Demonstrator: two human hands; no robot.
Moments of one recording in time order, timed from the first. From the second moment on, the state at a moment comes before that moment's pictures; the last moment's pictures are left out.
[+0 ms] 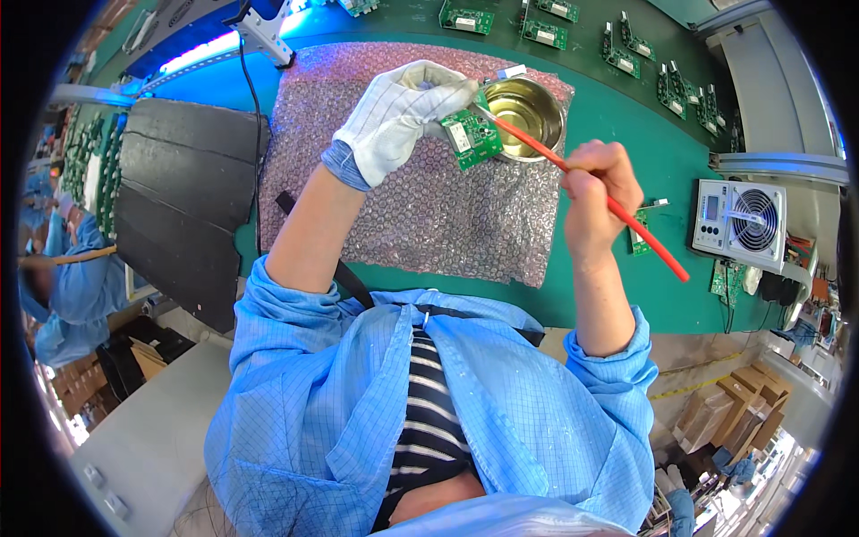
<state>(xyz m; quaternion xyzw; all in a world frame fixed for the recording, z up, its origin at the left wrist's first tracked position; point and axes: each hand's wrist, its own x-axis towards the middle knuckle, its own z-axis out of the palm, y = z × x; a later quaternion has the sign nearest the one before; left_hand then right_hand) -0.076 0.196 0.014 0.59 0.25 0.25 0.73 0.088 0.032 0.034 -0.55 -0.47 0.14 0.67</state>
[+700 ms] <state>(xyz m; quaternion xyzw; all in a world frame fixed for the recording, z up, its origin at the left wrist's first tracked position) -0.080 0.201 0.013 0.56 0.24 0.27 0.74 0.099 0.009 0.033 -0.61 -0.54 0.13 0.57</state>
